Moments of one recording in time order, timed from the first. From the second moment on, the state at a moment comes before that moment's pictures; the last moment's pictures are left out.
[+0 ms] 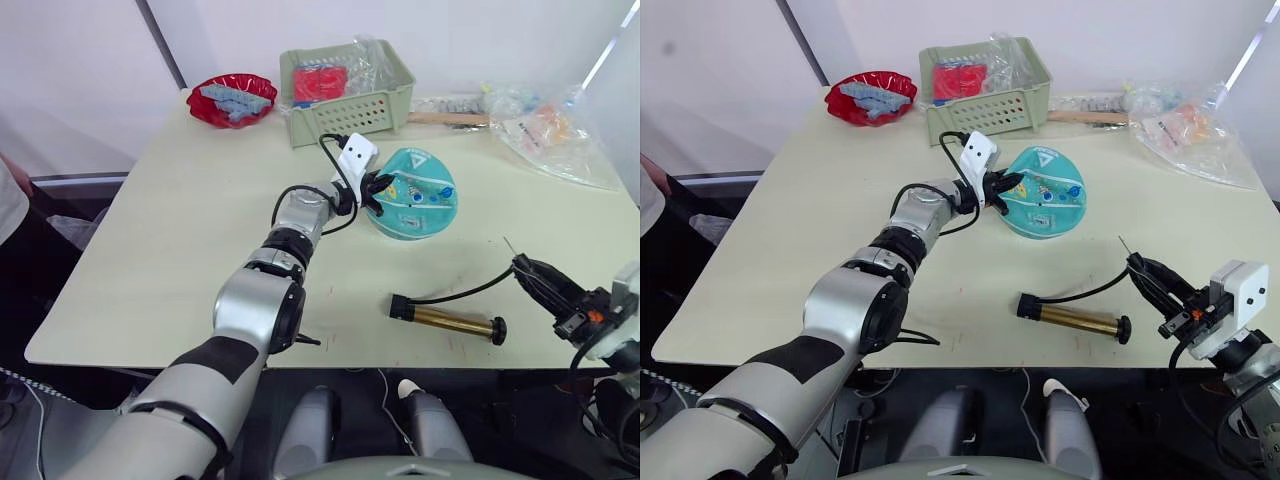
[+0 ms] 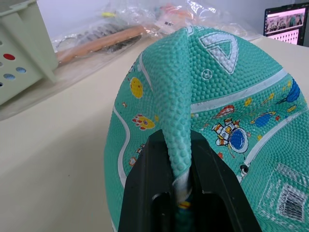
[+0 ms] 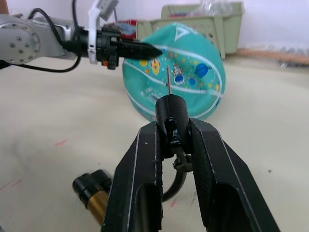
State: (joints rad) left arm -1.21 0.09 0.02 1.27 -0.02 -0.10 -0.68; right arm 0.36 -0.58 -0.43 -0.61 0.76 0.37 0.62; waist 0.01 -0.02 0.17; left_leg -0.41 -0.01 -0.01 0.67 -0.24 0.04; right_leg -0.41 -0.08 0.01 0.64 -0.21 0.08
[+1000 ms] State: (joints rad) left arm -1.03 0.03 0.03 1.12 -0.02 -0.25 -0.68; right arm -0.50 -0.80 -0.15 -0.26 0.96 1.26 0.27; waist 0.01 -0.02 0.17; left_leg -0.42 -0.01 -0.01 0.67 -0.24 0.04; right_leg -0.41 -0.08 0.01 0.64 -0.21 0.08
